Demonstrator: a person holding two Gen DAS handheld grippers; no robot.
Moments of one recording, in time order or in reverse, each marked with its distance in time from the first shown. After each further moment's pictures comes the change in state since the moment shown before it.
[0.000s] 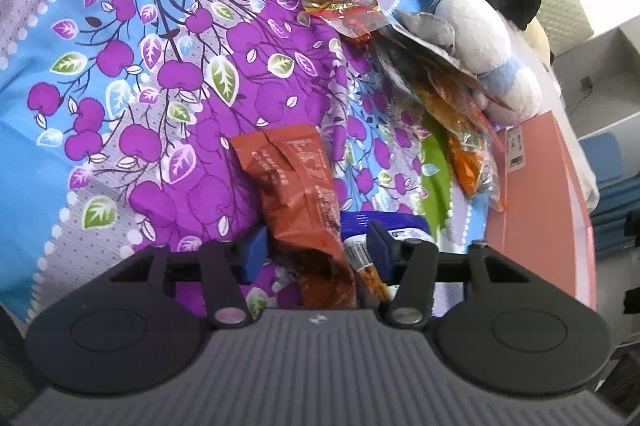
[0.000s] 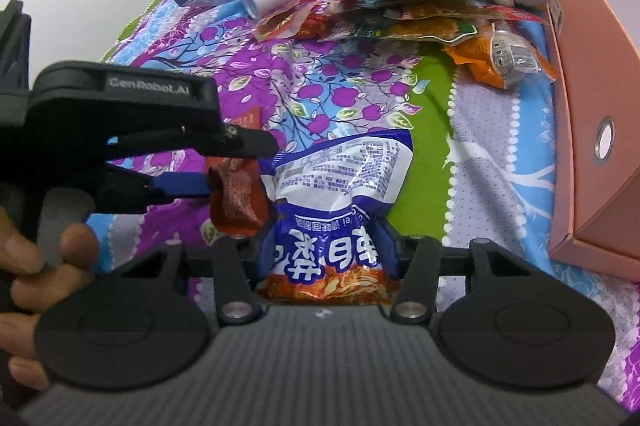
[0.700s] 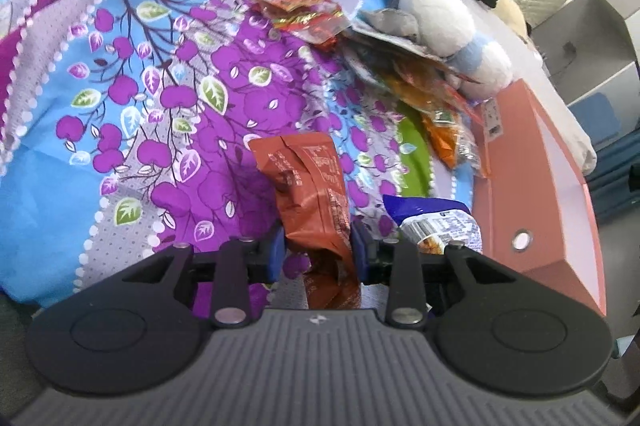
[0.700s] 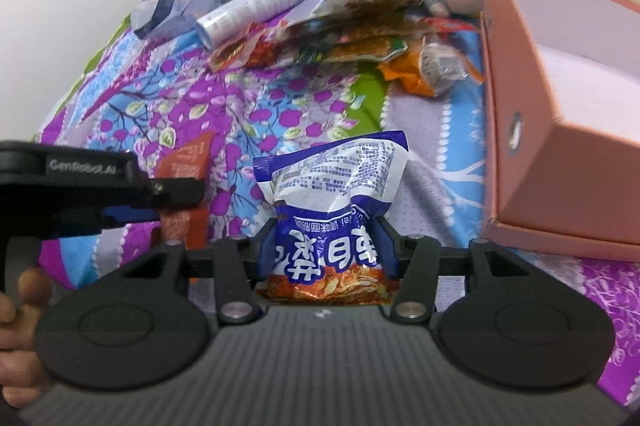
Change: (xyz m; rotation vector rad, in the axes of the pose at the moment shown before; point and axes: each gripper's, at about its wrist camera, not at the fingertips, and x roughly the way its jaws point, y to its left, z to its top) left arm -0.045 -0.016 -0.016 0.147 -0.031 -0.007; right arm -0.037 -0.014 -0.001 0.085 -0.062 -0.116
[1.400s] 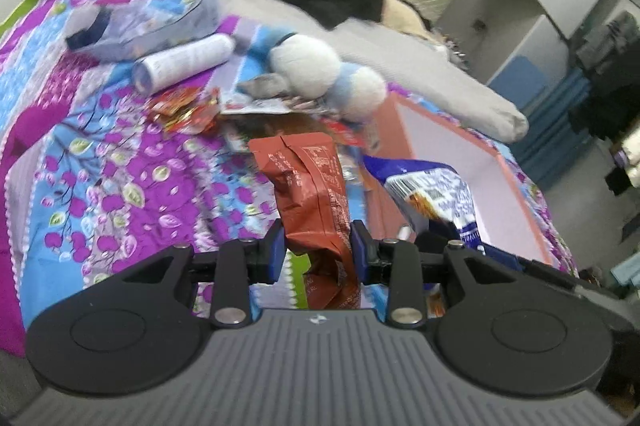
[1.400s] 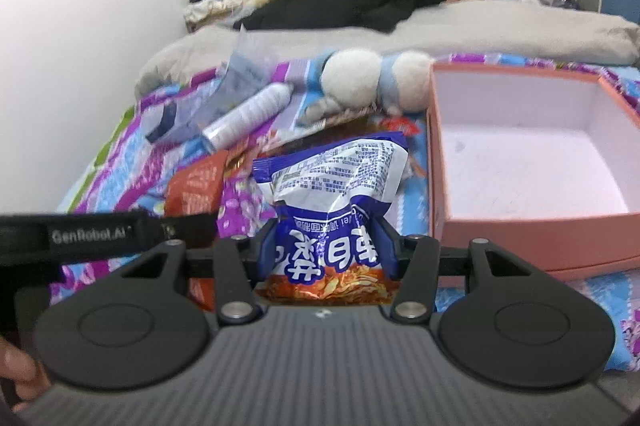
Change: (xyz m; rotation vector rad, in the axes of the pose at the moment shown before) left arm -0.100 -0.088 -0.003 0.299 -0.125 -0.146; right arm -0.114 0.010 0.027 0.086 -0.234 -0.070
